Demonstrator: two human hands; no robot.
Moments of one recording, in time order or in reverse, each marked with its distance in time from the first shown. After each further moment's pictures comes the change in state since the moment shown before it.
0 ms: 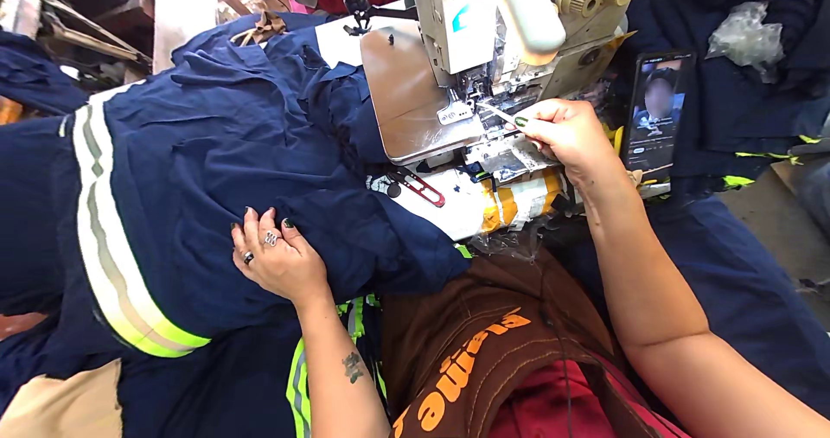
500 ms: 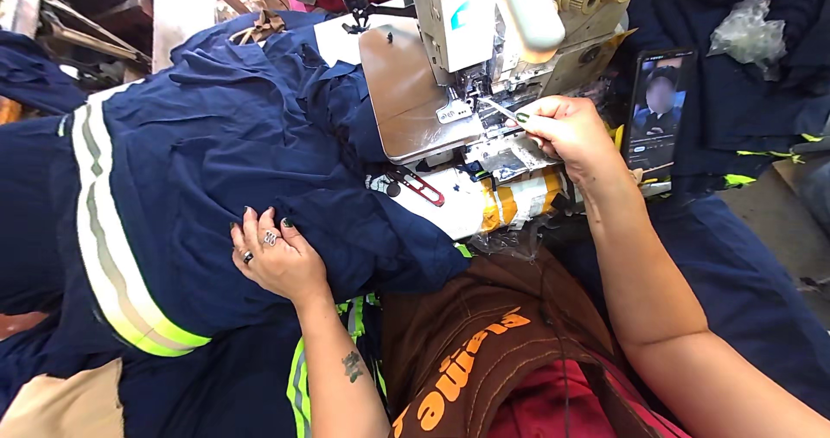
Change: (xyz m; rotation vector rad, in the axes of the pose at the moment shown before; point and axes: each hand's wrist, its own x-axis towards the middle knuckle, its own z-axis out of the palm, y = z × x) left_hand 0.000 -0.001 0.001 0.014 0.009 -0.002; right_hand 0.001 -0.002 -0.001 0.037 0.006 0.047
